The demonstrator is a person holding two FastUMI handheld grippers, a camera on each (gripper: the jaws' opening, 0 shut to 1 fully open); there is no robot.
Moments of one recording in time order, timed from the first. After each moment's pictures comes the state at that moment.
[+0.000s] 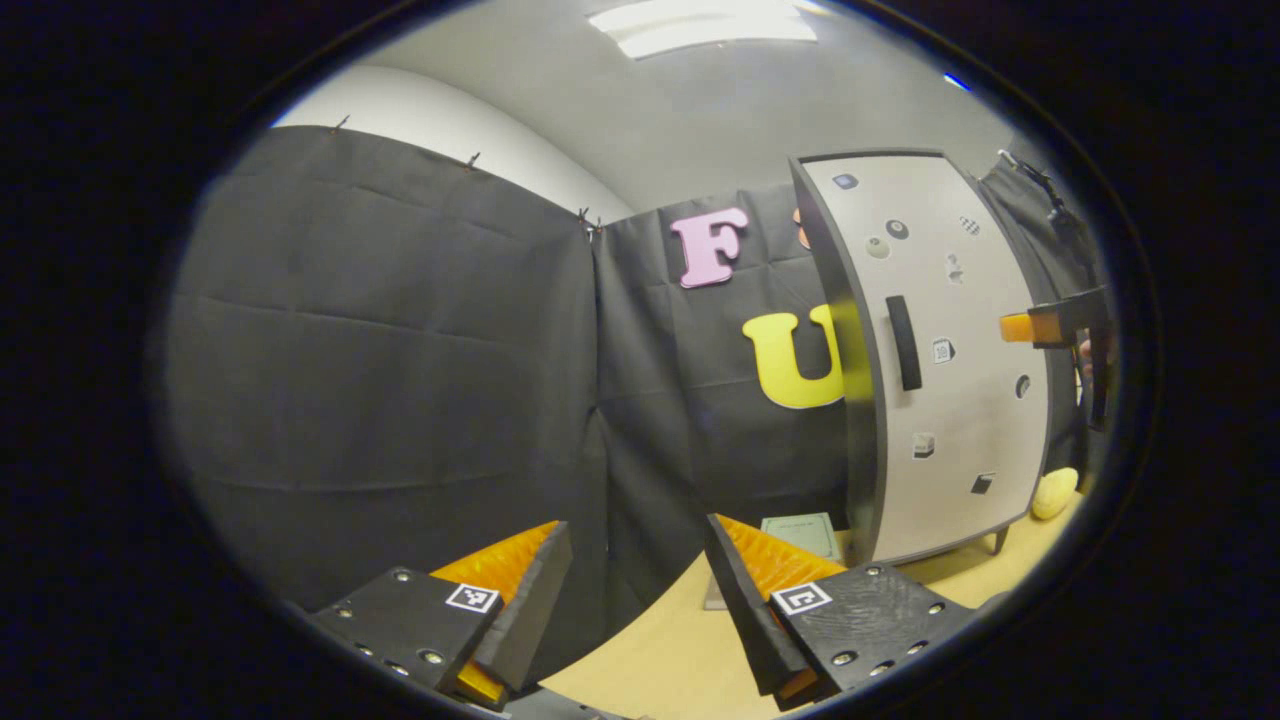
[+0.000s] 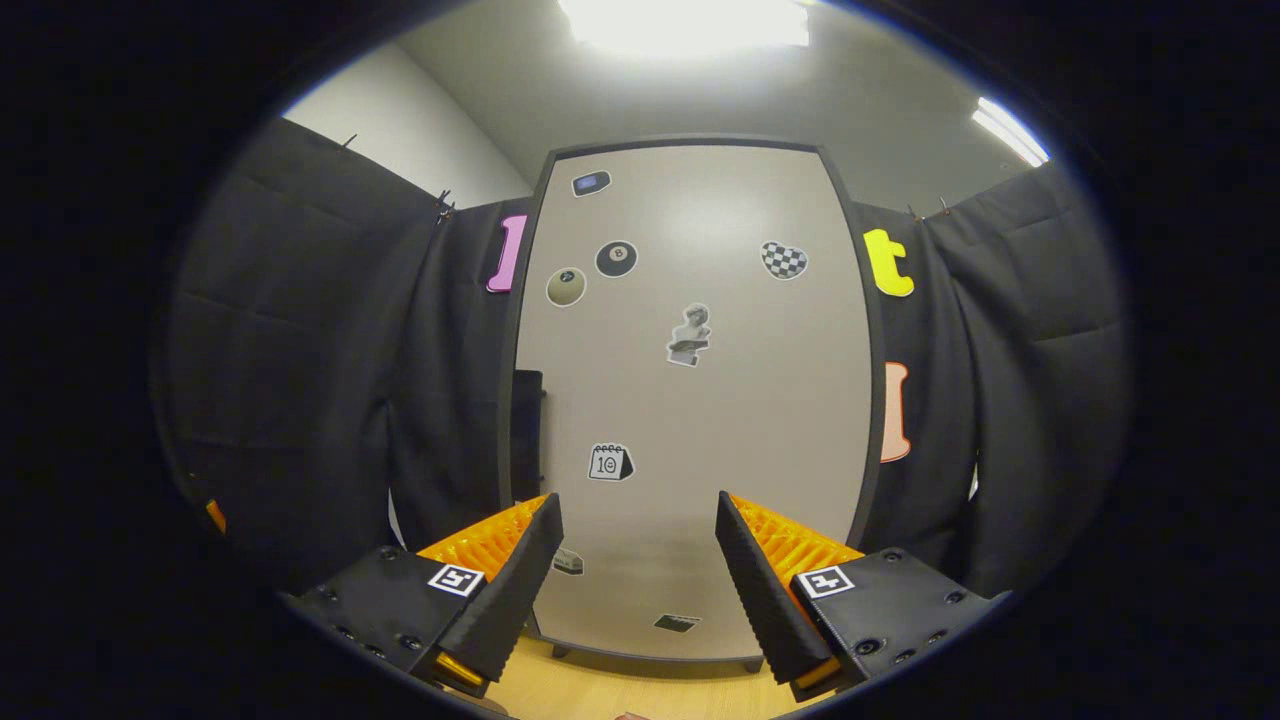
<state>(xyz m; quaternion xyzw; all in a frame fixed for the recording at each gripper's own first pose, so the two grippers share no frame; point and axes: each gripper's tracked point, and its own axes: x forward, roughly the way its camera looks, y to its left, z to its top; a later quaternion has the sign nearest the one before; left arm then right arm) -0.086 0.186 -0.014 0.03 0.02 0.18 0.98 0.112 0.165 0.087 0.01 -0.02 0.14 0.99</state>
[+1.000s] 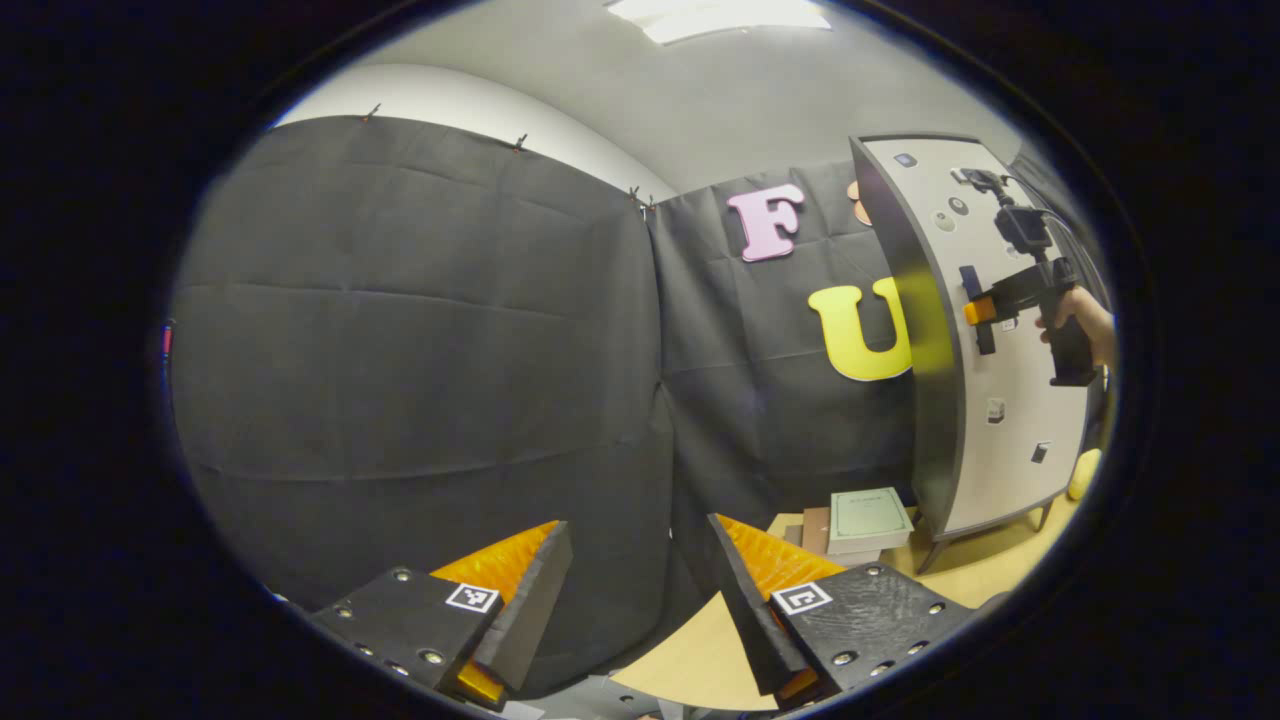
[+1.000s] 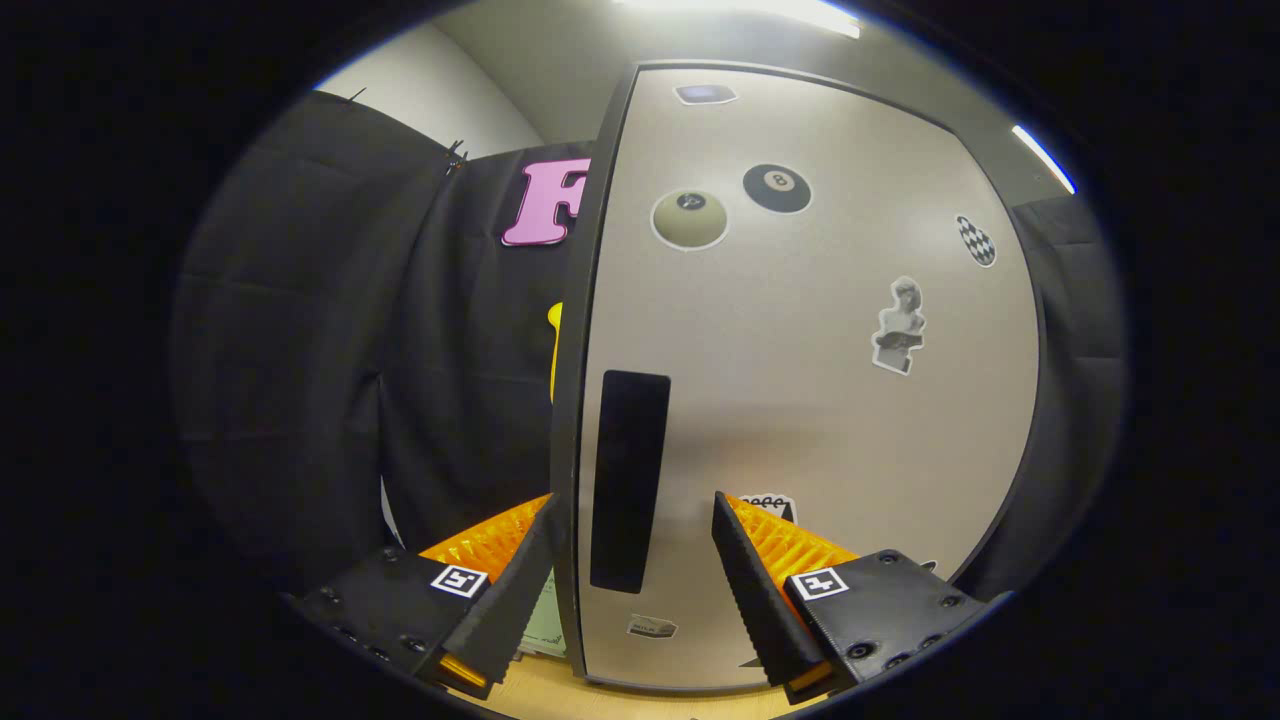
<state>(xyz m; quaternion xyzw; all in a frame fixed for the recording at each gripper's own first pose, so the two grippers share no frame) -0.123 0.277 -0.044 0.03 0.05 0.25 0.97 0.214 0.295 0.088 -0.02 0.04 0.14 0.99</state>
